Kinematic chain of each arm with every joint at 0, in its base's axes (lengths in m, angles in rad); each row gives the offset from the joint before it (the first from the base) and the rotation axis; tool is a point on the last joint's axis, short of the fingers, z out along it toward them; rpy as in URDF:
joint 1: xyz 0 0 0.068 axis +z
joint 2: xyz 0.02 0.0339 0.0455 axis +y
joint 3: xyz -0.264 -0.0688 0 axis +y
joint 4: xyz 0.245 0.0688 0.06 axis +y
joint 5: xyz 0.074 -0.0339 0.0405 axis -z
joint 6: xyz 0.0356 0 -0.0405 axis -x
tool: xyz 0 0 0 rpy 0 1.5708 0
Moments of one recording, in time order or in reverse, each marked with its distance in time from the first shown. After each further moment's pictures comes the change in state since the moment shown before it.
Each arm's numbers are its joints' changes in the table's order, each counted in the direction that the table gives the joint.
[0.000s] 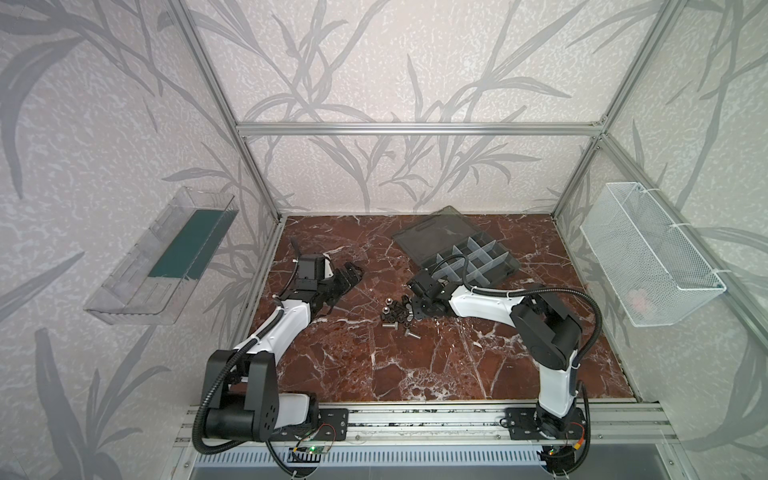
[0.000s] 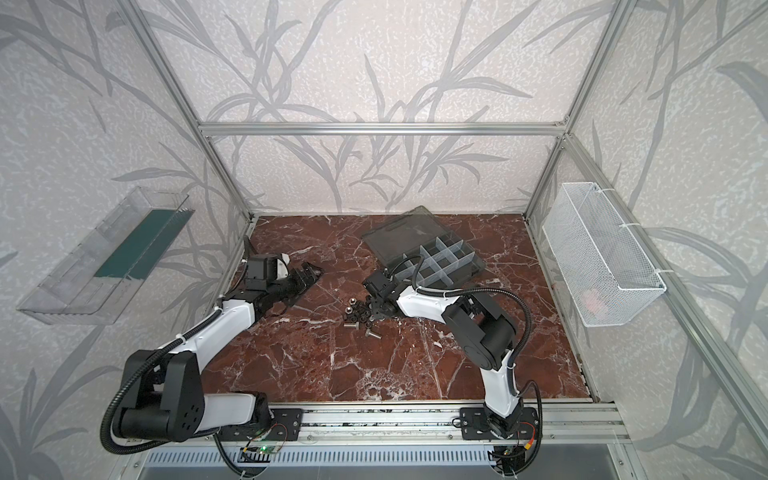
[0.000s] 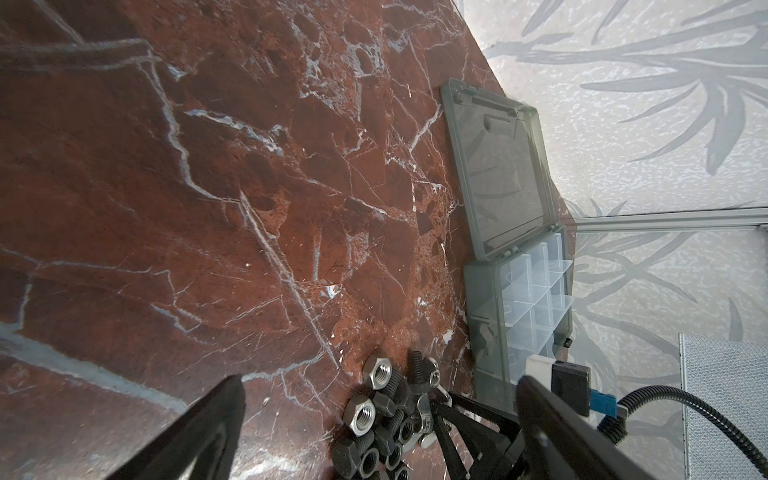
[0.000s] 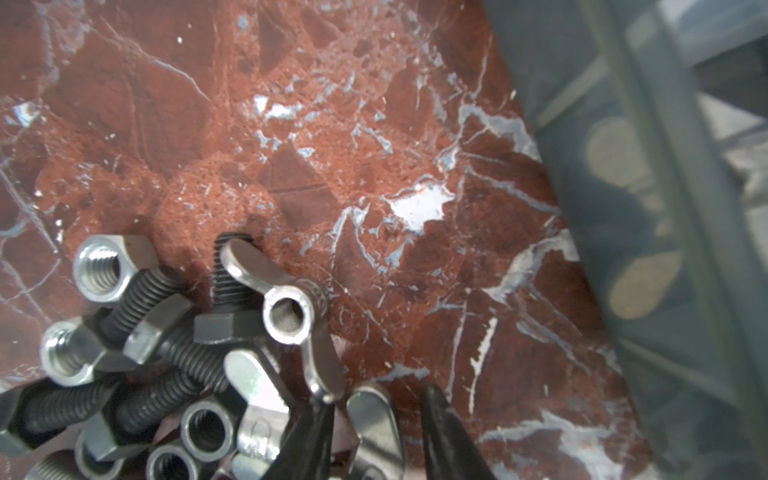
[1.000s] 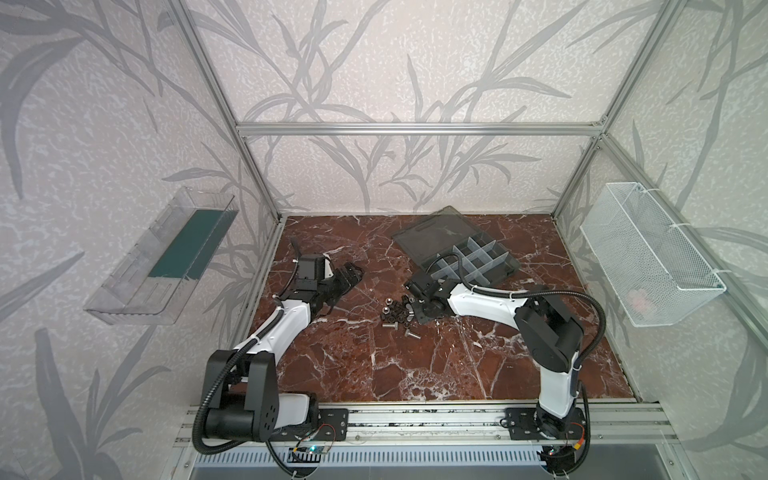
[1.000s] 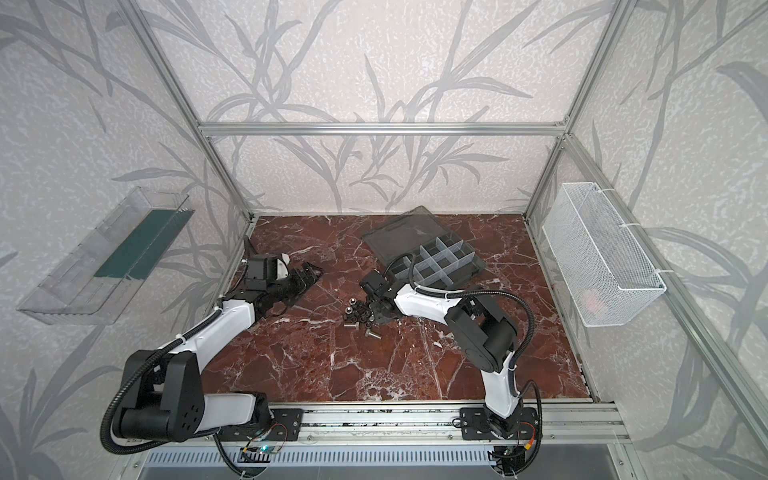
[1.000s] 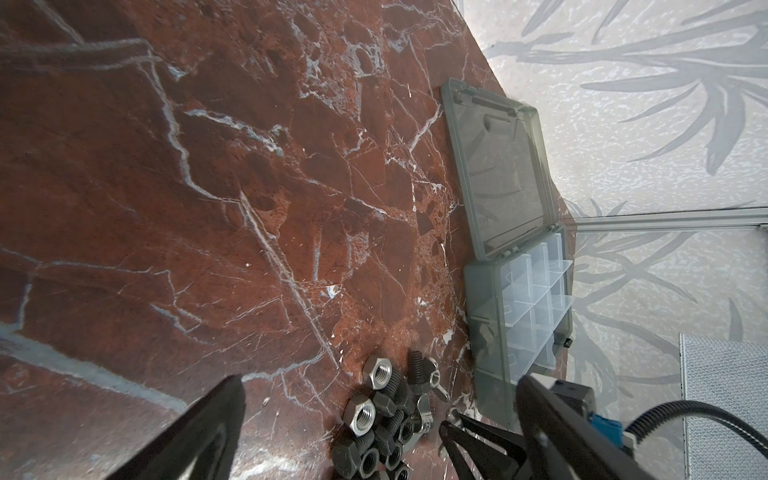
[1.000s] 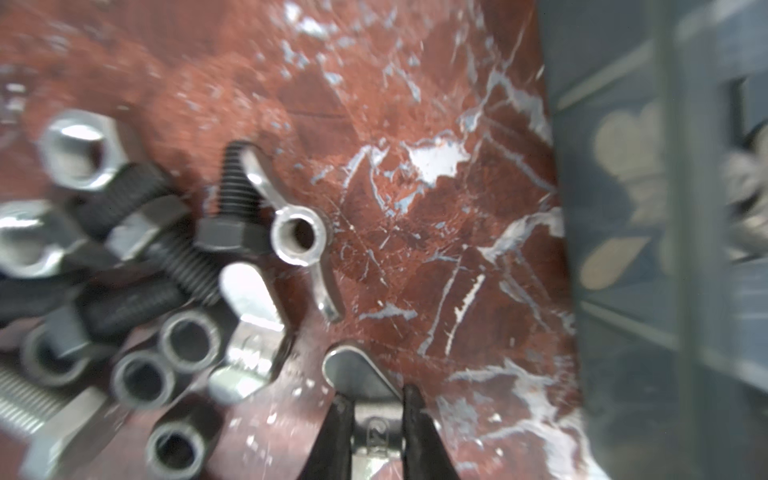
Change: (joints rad) left arm 0.000 0.000 0.000 0.000 0.000 0.000; right arm 0.000 -0.045 -0.063 0.168 -0.002 0.251
